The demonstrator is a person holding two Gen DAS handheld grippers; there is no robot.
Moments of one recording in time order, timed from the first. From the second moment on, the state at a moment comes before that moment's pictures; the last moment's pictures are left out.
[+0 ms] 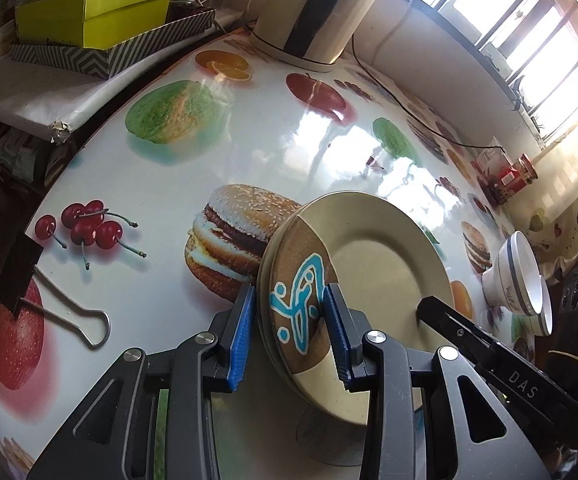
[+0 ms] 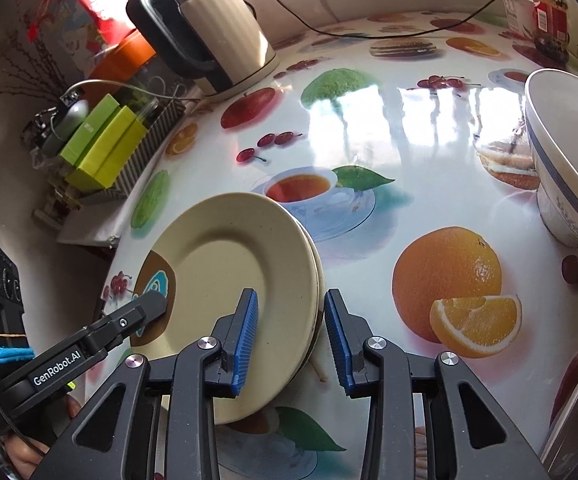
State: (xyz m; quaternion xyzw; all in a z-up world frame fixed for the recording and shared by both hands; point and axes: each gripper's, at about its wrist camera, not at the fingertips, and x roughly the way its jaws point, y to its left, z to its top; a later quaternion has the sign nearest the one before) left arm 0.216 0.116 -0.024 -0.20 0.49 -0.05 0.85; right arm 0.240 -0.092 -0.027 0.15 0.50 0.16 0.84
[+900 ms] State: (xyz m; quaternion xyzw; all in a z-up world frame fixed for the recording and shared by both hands) left arm 0.160 0.025 0.070 -0.03 0.38 -0.04 0.92; right arm 0.170 -0.144 0.055 0.06 0.39 0.08 0.92
